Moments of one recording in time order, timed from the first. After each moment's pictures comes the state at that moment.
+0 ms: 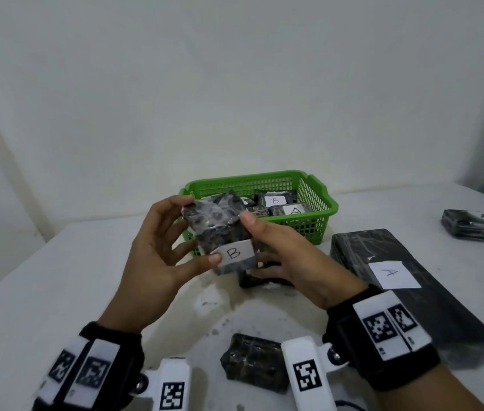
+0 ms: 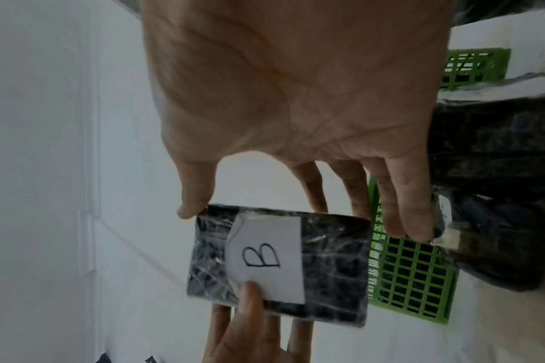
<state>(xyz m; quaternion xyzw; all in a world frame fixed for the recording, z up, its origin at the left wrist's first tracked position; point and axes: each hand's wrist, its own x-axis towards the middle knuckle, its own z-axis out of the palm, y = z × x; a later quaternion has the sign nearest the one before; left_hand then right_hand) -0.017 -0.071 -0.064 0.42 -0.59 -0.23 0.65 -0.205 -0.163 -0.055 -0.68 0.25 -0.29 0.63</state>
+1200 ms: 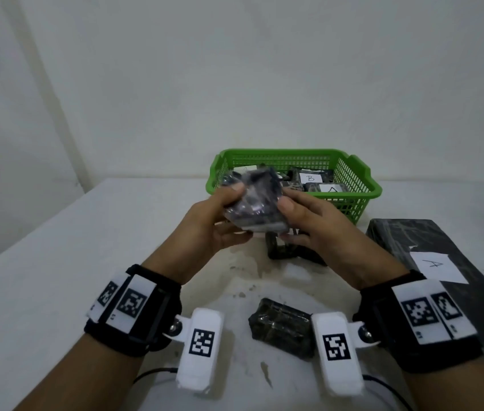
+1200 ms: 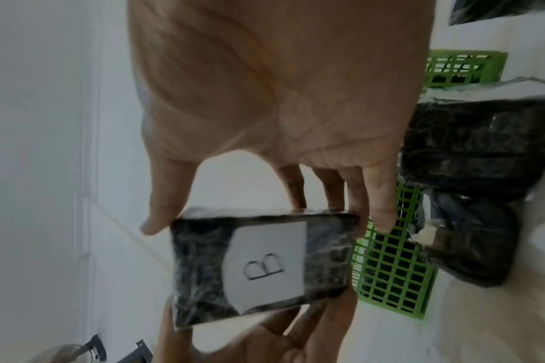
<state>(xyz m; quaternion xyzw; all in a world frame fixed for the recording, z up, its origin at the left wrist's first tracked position) -0.018 -0.071 -0.063 0.51 -0.44 -0.42 0.61 -0.198 -0.171 -0.071 -0.70 0.20 -0.31 0.61</state>
